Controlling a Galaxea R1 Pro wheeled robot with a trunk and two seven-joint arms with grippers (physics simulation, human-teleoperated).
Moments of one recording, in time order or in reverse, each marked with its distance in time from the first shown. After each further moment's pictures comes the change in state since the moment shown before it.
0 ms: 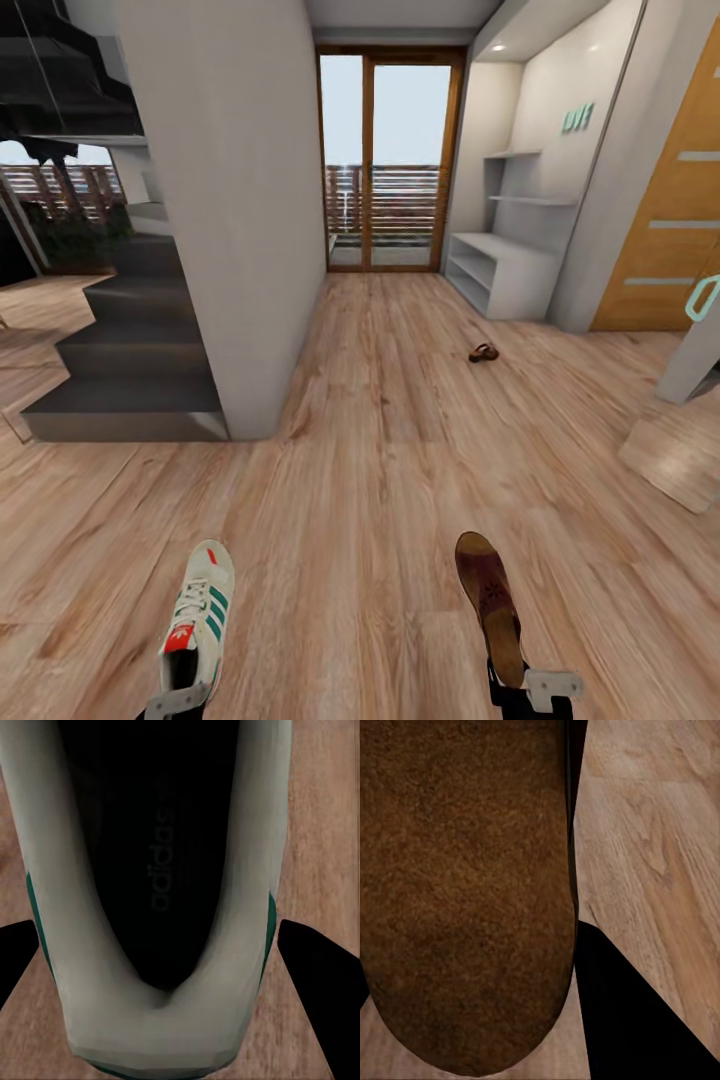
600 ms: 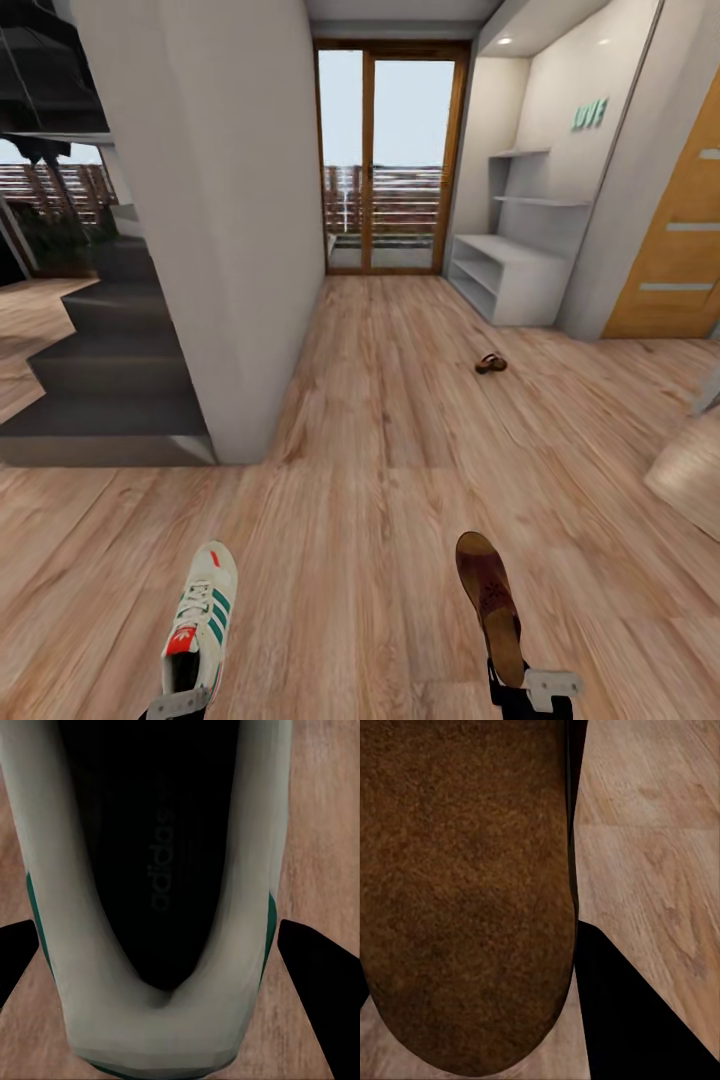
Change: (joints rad) left arm 0.000 0.003 -0.012 0.010 -0.011 0.000 0.003; right arm 0.000 0.000 -0.001 -0.001 0.000 0.000 -0.001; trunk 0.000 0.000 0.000
